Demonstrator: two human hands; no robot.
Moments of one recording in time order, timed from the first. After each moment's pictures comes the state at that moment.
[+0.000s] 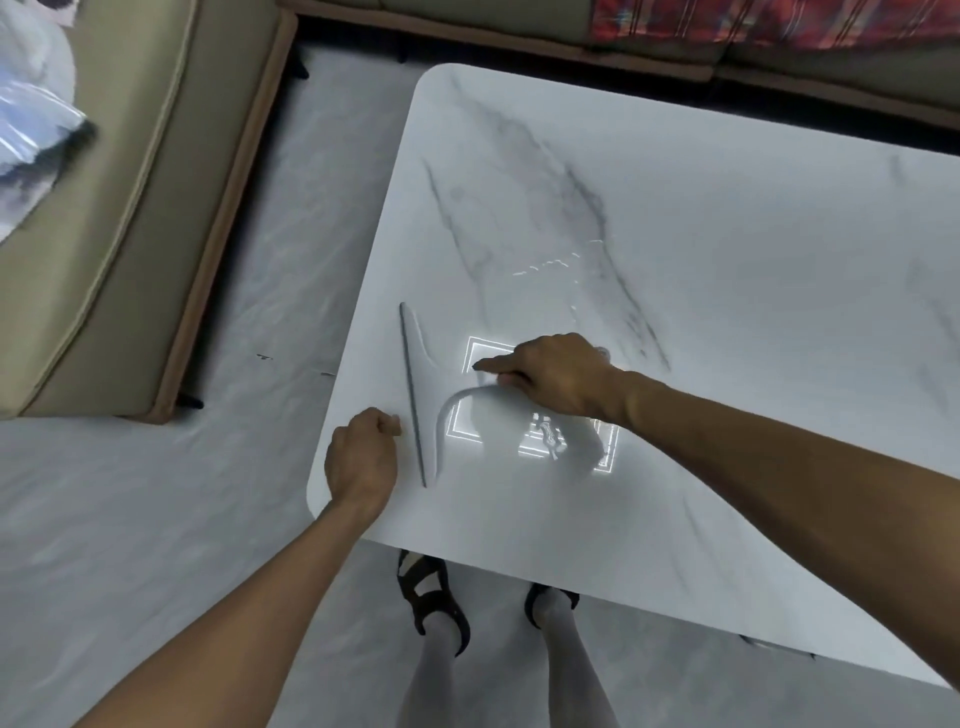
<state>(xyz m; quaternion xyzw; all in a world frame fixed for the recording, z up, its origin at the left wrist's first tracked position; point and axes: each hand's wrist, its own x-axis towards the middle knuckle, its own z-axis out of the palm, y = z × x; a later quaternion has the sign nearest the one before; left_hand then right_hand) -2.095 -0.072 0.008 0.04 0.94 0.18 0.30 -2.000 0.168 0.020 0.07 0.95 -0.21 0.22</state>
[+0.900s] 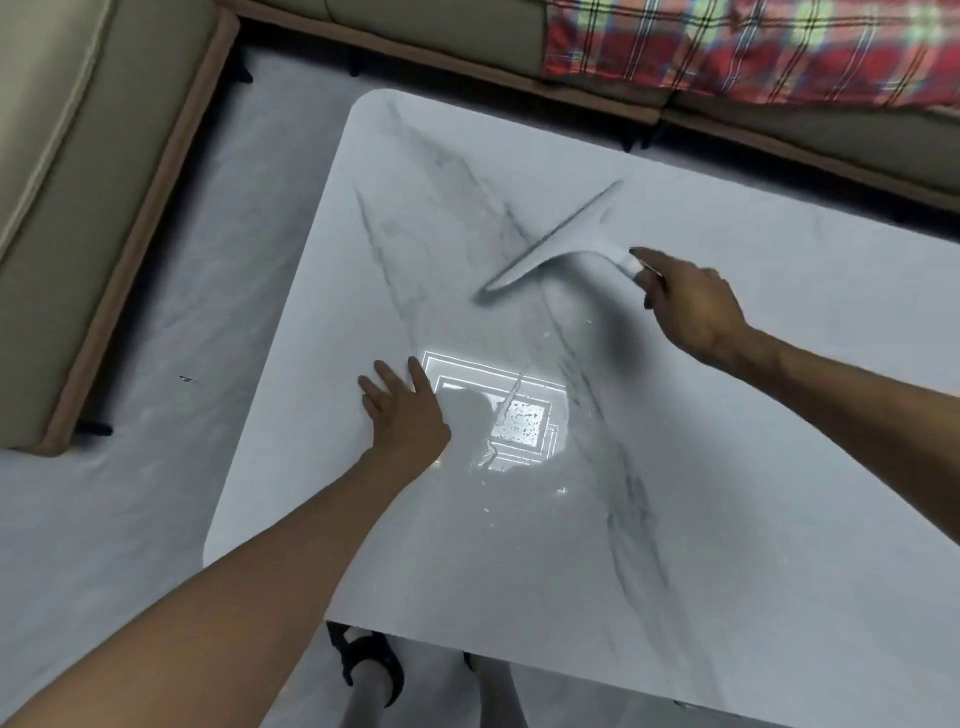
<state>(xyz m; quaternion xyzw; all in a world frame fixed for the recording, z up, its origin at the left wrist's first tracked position) -2.075 0.088 -0.024 0.25 0.88 -0.04 0.39 -1.944 0.363 0.053 0.39 0.89 -0.21 0.09</state>
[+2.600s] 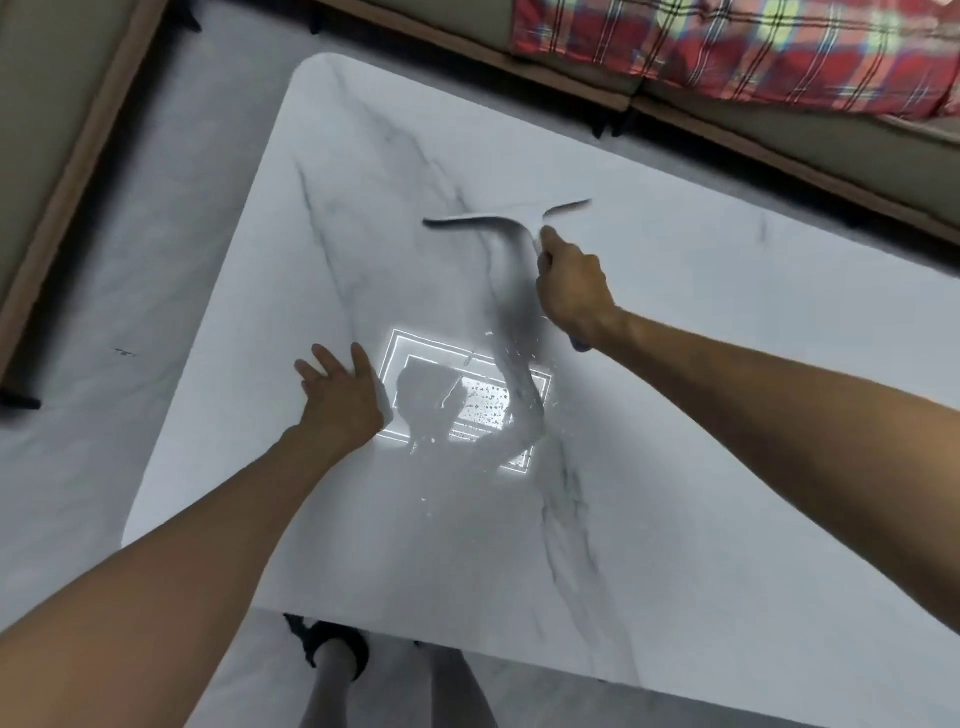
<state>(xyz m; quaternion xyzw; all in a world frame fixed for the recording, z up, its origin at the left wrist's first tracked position) -2.084 0.098 -0.034 0.27 0.88 -0.10 0.37 -1.995 0.350 0.034 0.44 0.85 -0.27 0.13</state>
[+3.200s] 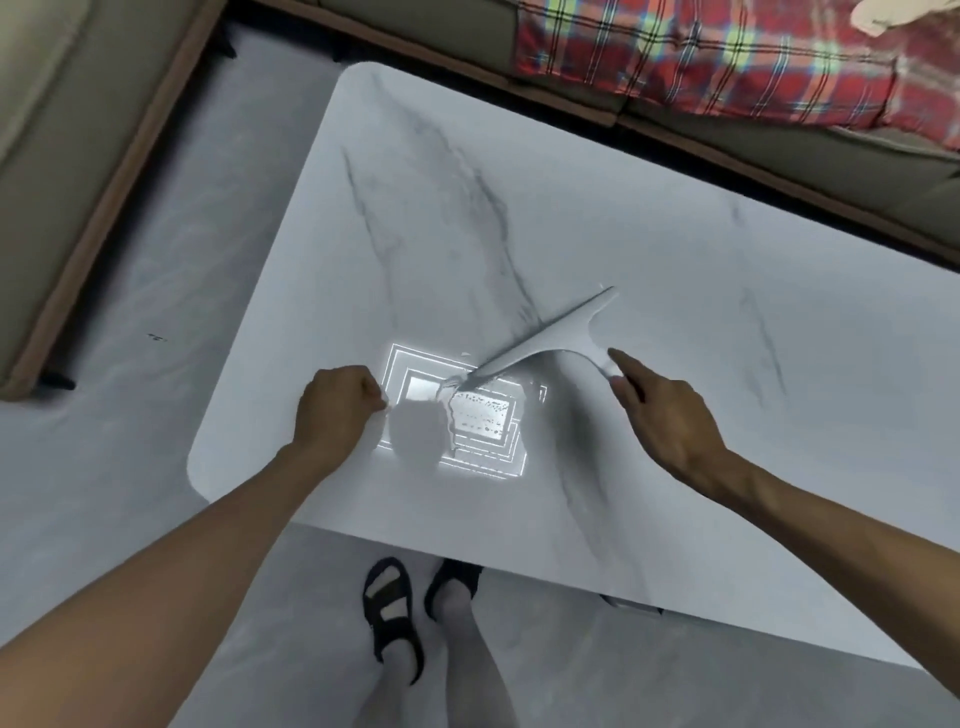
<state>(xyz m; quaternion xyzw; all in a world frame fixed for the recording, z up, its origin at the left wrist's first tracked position) -2.047 -0.017 0.021 0.23 0.89 0.22 0.31 -1.796 0.230 0.100 0.43 0.86 -0.22 0.14</state>
